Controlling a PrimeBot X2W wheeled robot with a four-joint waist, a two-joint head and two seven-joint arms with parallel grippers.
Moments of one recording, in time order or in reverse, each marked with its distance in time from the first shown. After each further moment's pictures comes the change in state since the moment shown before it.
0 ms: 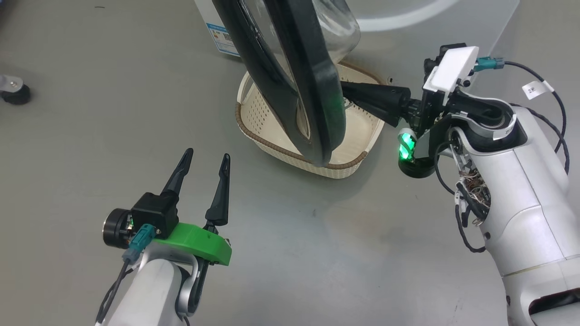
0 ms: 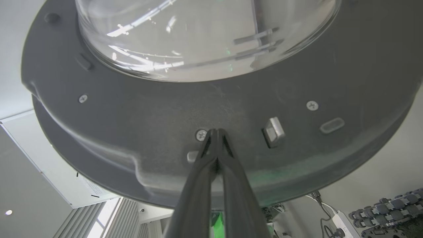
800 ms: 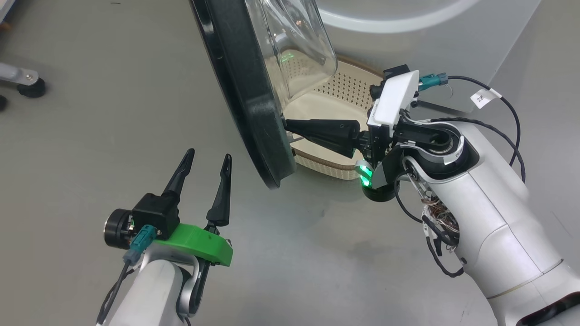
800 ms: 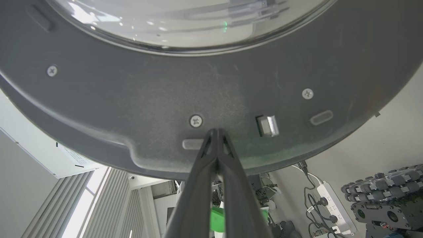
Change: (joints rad) left arm 0.003 0.000 -0.005 -0.007 -0.003 0.002 0.000; right arm 0.035 -0.001 0.265 -0.098 0.124 -0.008 -0.082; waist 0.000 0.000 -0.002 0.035
